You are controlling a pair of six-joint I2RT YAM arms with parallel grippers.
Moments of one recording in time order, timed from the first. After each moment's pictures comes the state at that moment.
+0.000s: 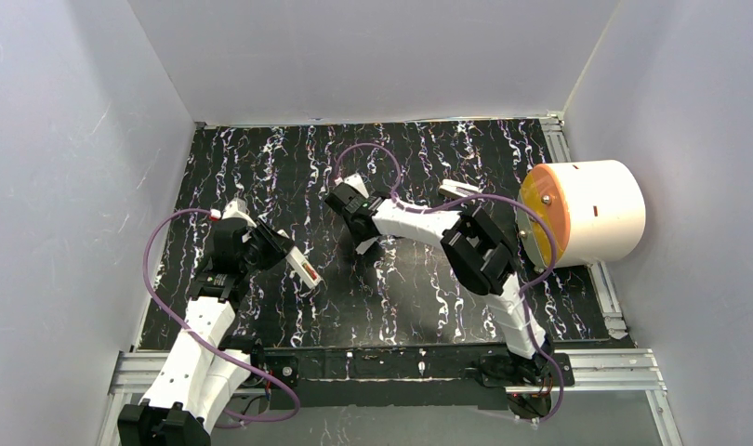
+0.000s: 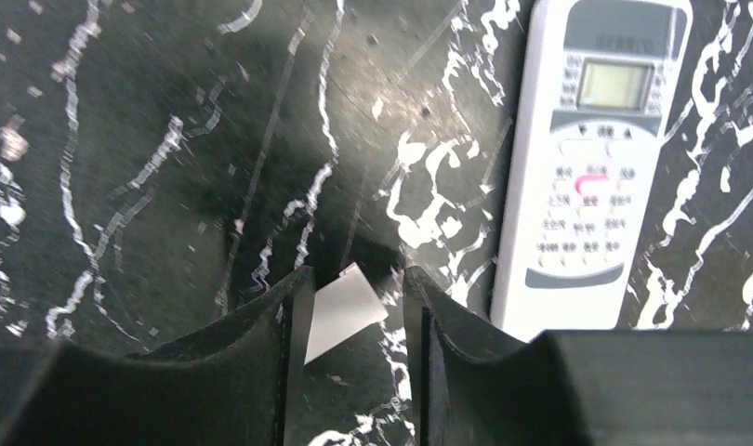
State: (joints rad) left arm -0.11 0.77 0.54 -0.37 0.14 -0.72; right arm 0.95 2.22 1.73 -0.61 0.42 0.39
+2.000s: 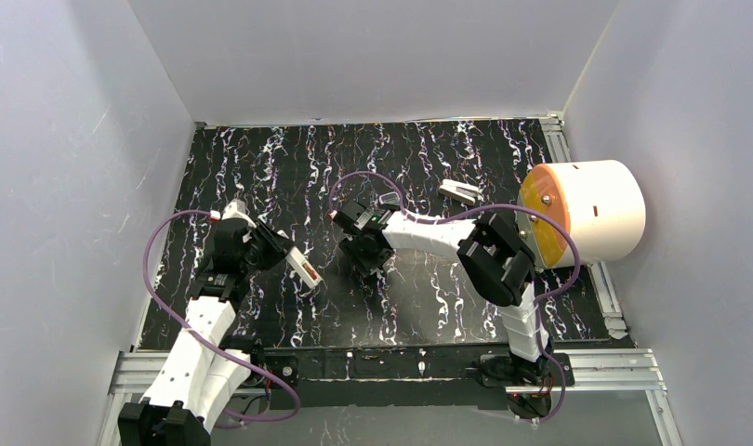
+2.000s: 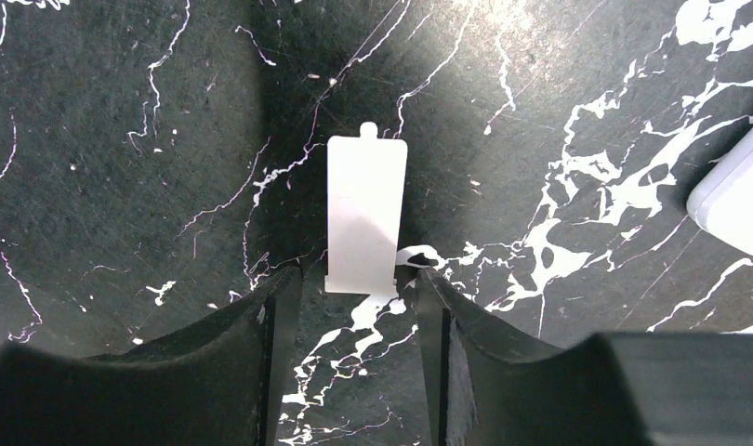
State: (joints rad) left arm -0.11 0.77 0.53 -0.37 0.13 -0.73; right arm 1.00 2.06 1.52 -0.70 0.06 0.22
